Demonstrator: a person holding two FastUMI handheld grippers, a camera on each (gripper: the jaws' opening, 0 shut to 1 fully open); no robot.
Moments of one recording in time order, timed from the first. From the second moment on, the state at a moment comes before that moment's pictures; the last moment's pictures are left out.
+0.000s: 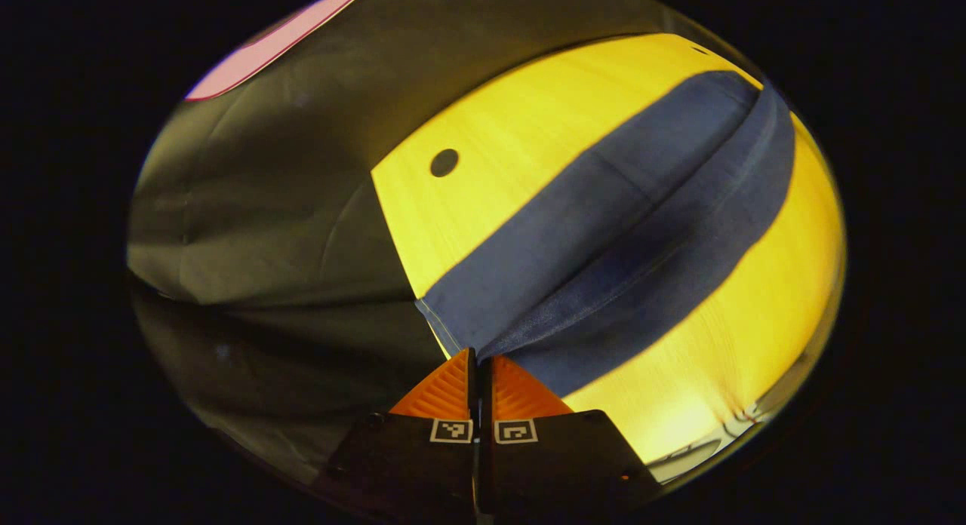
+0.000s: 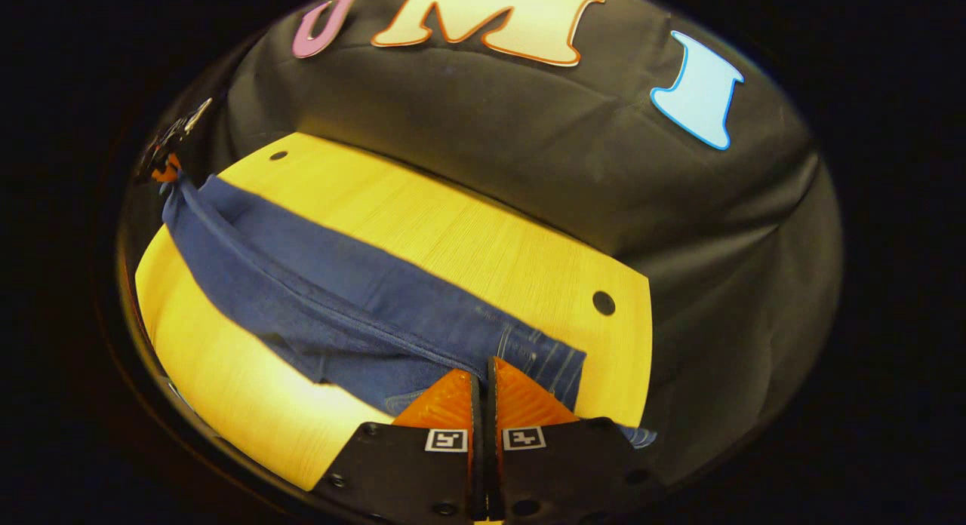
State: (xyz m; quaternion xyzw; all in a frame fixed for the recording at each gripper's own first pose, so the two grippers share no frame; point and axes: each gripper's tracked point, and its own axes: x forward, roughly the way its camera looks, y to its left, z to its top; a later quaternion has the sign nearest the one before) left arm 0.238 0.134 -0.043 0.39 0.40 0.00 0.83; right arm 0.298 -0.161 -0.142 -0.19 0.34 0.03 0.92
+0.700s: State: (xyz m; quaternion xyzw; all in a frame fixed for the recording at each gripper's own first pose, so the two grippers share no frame) left arm 0.299 0.174 -0.077 0.29 0.31 0.21 0.88; right arm 0.397 -0.189 -0.234 -0.13 0.37 0.00 0.92
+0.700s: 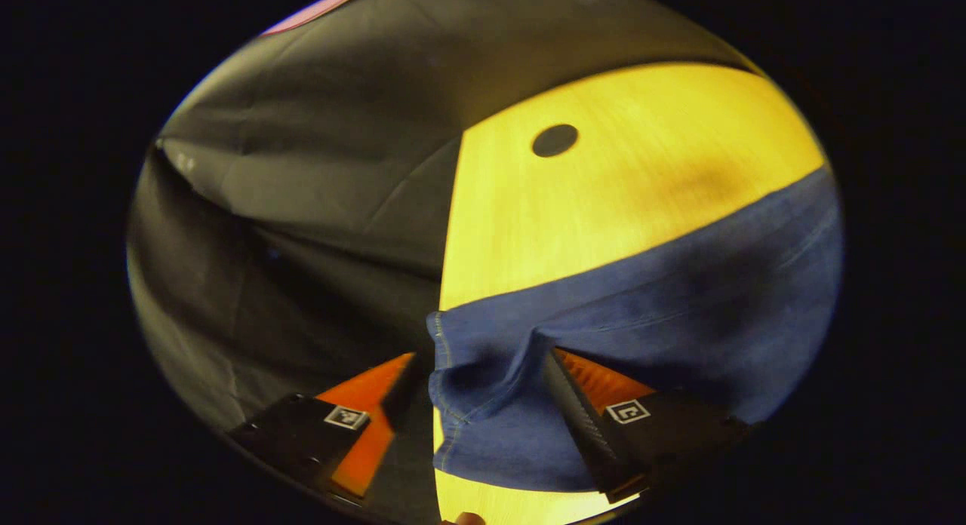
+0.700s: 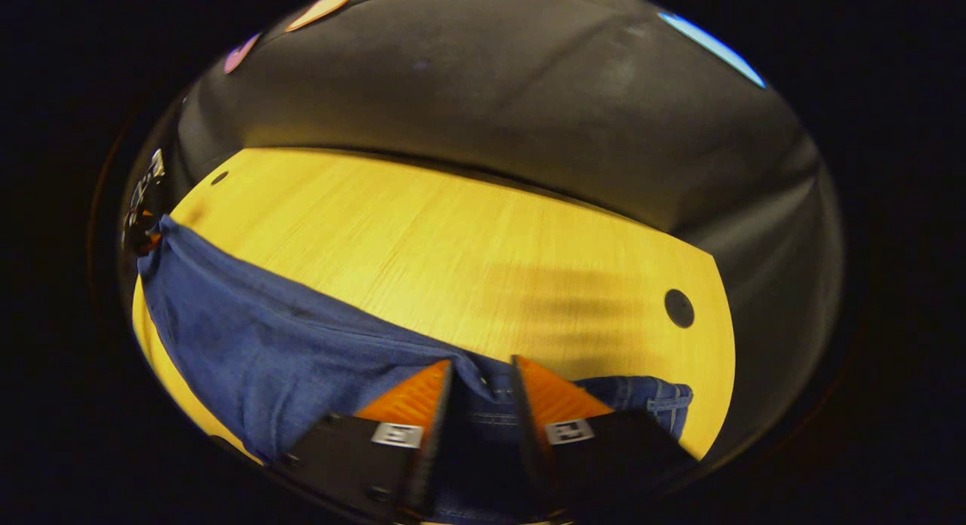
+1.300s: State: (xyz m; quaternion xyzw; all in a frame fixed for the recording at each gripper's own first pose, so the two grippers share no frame) left arm 0.282 0.174 -0.025 0.12 0.17 0.23 0.95; right arm 0.318 -0.286 -0.198 -0.07 0.36 -0.08 0.93
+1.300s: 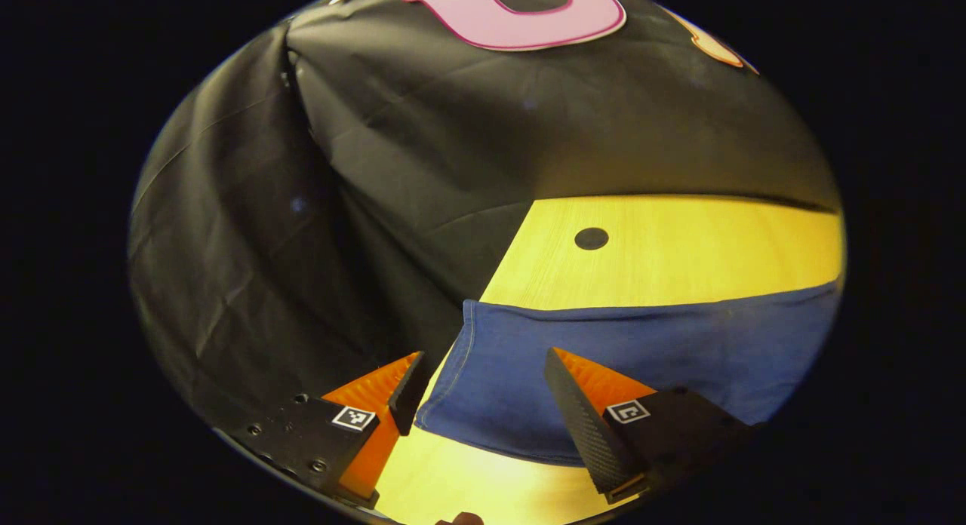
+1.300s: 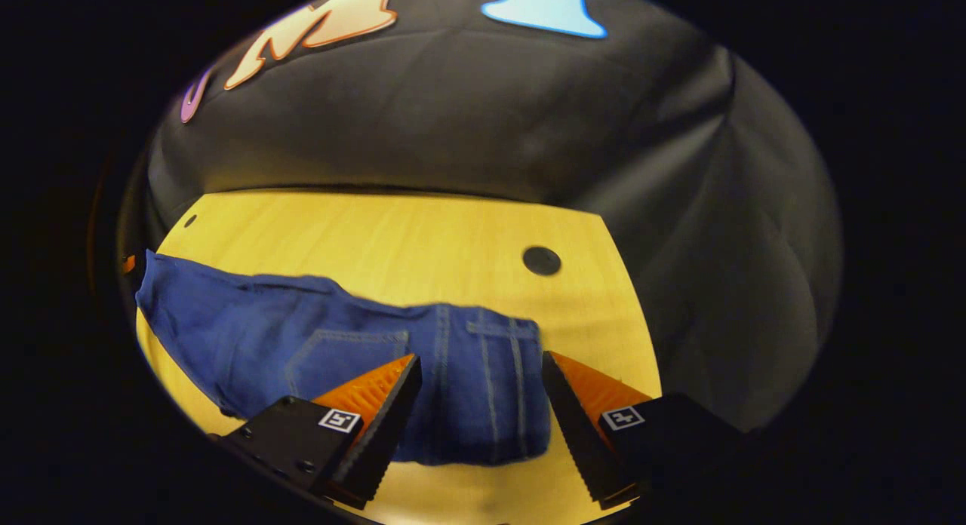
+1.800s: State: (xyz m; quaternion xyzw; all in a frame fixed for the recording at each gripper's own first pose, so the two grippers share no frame) left arm 0.283 0.174 -0.007 0.10 0.09 0.22 0.97; right arm 0.316 -0.285 -0.233 0.02 0.40 -0.05 0.92
